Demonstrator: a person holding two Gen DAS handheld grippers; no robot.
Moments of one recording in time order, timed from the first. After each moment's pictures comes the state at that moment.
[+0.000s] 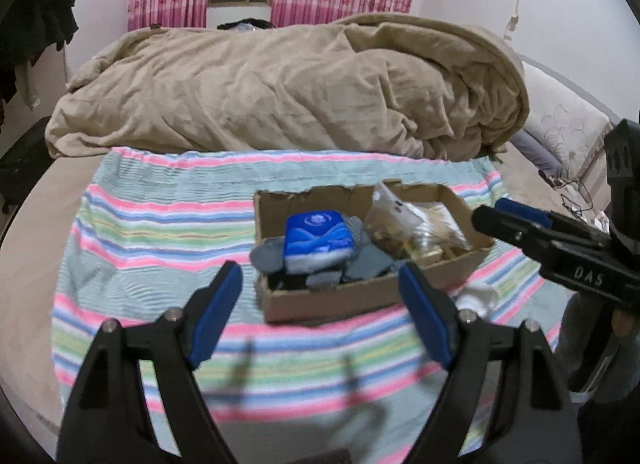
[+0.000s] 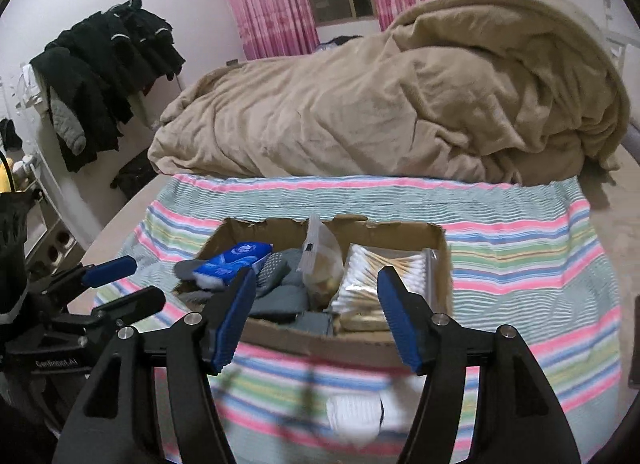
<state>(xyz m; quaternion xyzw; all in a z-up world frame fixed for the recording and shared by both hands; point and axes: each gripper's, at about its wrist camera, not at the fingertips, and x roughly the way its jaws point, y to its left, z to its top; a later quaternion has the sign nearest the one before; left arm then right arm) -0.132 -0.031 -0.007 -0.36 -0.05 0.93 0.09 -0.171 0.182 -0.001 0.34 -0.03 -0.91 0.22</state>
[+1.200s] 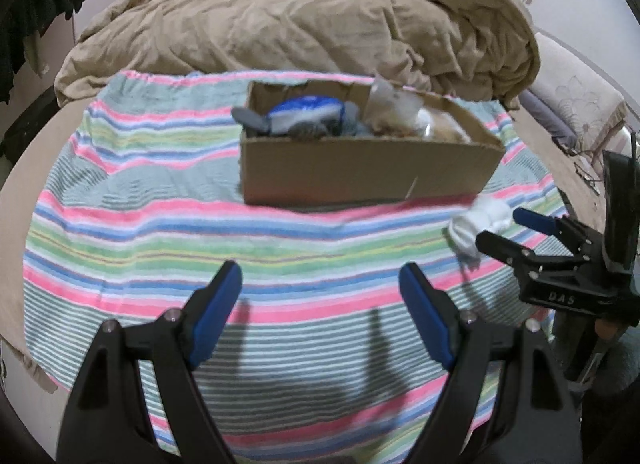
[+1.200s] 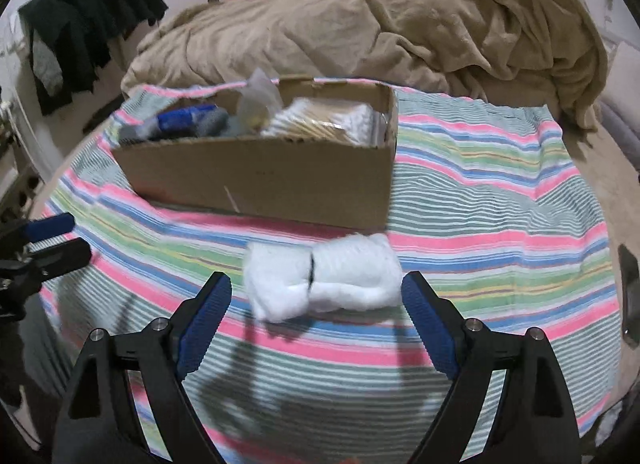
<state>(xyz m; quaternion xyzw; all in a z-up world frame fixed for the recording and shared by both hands) -0.090 -0.005 -0.083 -0.43 -0.05 0.90 0.06 -0.129 0.214 -0.100 0.41 0.04 -0.90 0.17</state>
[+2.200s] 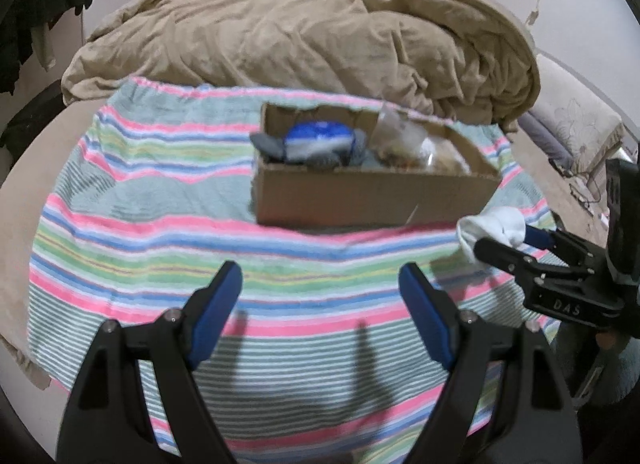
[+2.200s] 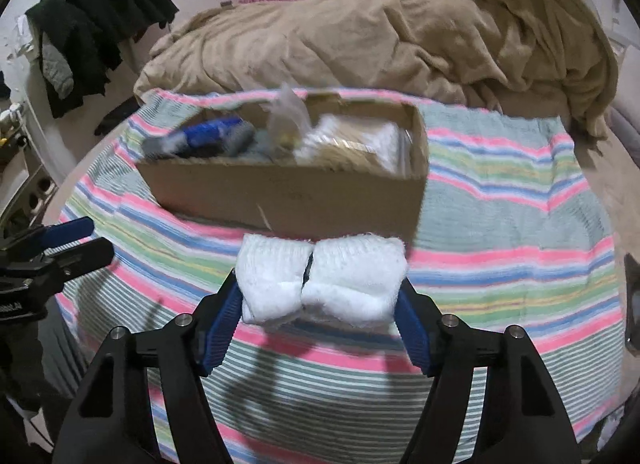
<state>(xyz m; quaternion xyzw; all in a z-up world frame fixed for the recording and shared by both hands) -0.088 -0.022 -0.061 -0.40 -0.08 0.91 0.06 -0.126 0.196 -0.073 0.40 0.03 -0.89 0.20</state>
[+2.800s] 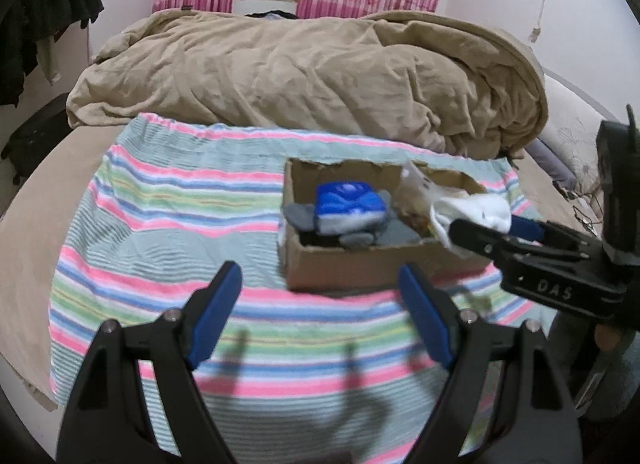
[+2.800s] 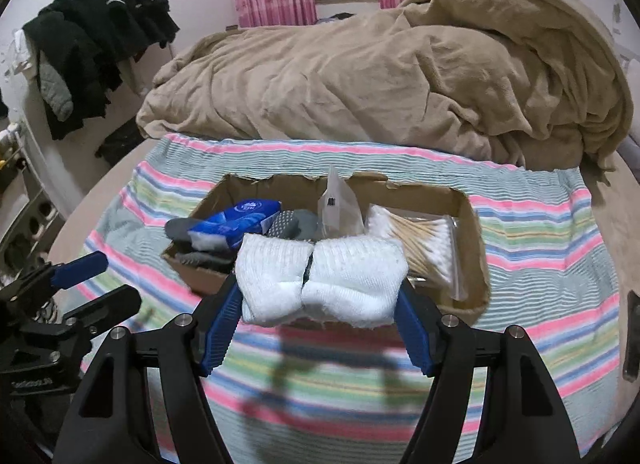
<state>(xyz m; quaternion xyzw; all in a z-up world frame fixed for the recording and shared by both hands) -0.123 -0.053 -0.038 -0.37 -0.08 0.92 0.05 -0.171 0.139 -0.033 0.38 0.01 -0.90 0.19</state>
